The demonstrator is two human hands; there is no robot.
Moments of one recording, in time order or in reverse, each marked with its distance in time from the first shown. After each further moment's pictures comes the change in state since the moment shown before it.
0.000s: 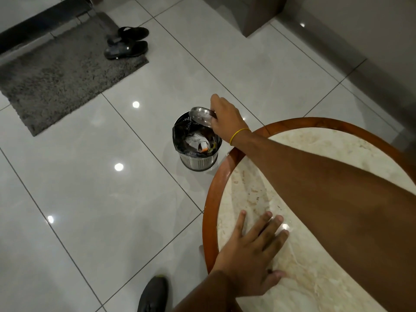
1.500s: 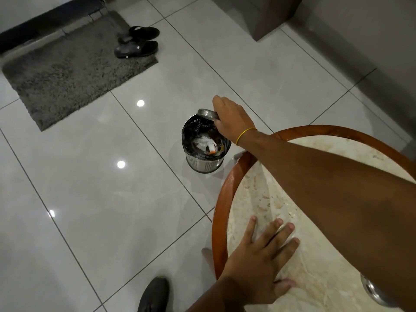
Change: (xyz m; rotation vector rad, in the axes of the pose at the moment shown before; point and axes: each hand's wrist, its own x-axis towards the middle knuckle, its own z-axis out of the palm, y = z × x) left_hand 0.000 -0.002 -0.010 -0.090 -0.057 -0.003; right_hand 0.018 -0.019 0.003 -0.222 -0.030 -0.130
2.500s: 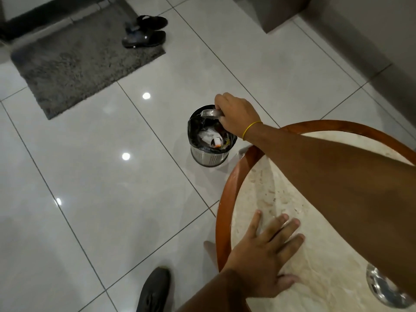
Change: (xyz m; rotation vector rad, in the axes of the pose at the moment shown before) left_hand 0.001 -0.001 0.013 -0.055 0.076 0.006; right_hand -0.002 -0.004 0.003 -0.045 -0.091 -0.065
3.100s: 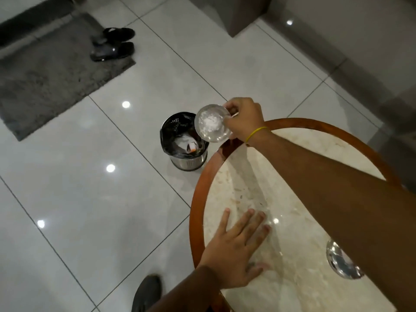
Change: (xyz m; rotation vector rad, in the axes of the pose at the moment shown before) left_hand -0.003 0.000 -0.001 0.138 0.004 0.002; right_hand -0.075 0.037 -0.078 0.618 0.191 0.638
